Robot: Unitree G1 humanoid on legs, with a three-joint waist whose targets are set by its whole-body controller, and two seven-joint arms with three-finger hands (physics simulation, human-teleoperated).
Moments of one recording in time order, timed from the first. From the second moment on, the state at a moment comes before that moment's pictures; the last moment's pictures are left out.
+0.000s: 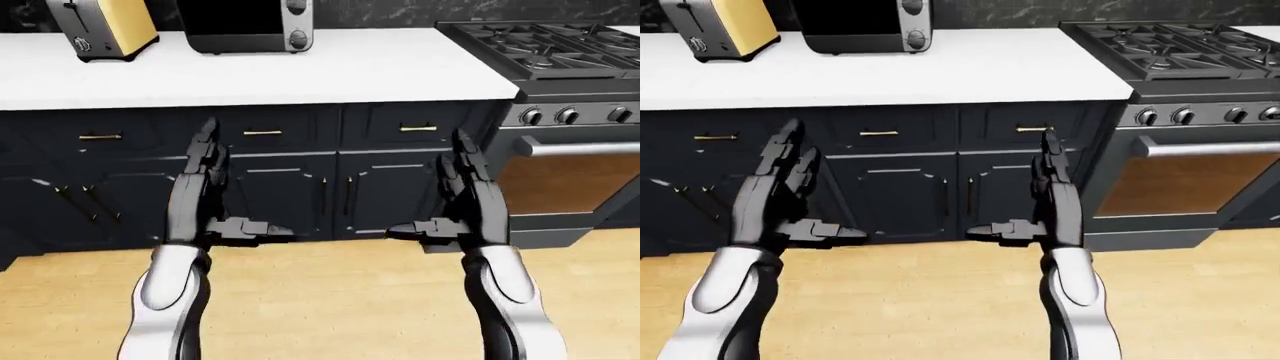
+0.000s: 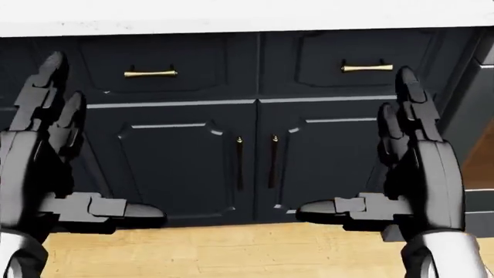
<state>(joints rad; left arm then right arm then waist) -0.20 0.09 0.12 -0.70 -0.01 0.74 -0.10 -0.12 -0.06 -0.11 -0.58 0.09 0.55 -0.01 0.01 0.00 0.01</state>
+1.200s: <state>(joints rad) -0.26 0.11 0.13 -0.76 -0.02 0.87 -0.06 -0.14 -0.06 -0.11 -0.74 0.23 0.71 -0.05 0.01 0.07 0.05</state>
